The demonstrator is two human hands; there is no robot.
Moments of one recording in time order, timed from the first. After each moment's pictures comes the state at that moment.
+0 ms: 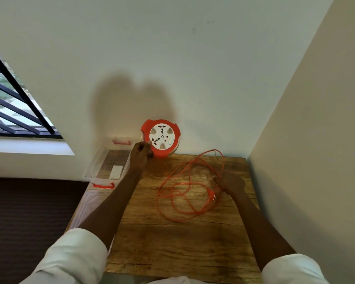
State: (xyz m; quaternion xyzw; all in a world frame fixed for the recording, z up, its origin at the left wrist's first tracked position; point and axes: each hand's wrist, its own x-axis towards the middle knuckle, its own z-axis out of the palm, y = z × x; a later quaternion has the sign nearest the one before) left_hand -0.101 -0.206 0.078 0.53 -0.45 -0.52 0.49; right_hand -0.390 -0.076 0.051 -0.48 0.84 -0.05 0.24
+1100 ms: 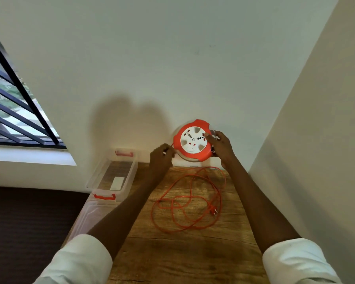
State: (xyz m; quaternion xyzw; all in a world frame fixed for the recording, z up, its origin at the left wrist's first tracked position) left_hand -0.153 -0.185 0.126 0.49 -0.62 -0.39 0.47; right_hand -0.378 -0.170 0.160 -0.41 0.62 -0.54 0.40
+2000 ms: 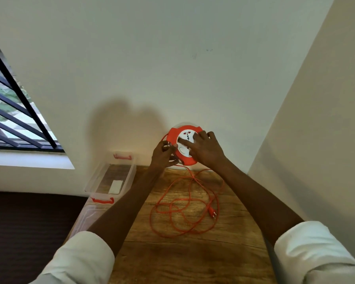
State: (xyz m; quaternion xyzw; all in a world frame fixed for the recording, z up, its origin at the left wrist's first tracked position) left_hand -0.166 -0.208 0.139 0.44 -0.46 -0.62 0.46; right_hand -0.348 -0.176 0.170 -0.78 0.58 0.00 -0.23
